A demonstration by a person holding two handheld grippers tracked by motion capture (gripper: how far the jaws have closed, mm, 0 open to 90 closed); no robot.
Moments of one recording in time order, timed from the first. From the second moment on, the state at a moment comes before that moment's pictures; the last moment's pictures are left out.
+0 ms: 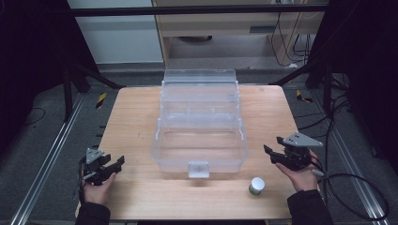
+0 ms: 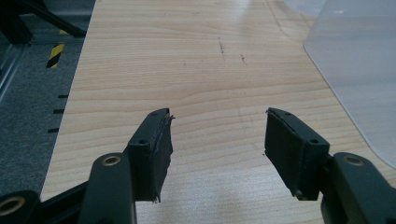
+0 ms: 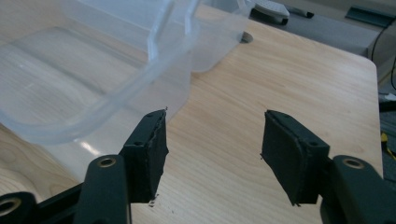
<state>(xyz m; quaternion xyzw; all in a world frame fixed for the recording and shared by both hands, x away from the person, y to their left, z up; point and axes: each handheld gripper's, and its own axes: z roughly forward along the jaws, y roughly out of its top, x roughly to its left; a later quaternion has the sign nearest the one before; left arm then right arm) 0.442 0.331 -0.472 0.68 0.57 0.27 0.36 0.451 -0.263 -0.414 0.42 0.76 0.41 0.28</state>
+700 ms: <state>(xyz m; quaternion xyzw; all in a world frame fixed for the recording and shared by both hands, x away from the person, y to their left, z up) 0.443 0.327 -0.473 0.69 0.56 0.27 0.36 0.455 -0.253 -0.378 0.35 0.83 0.37 0.22</state>
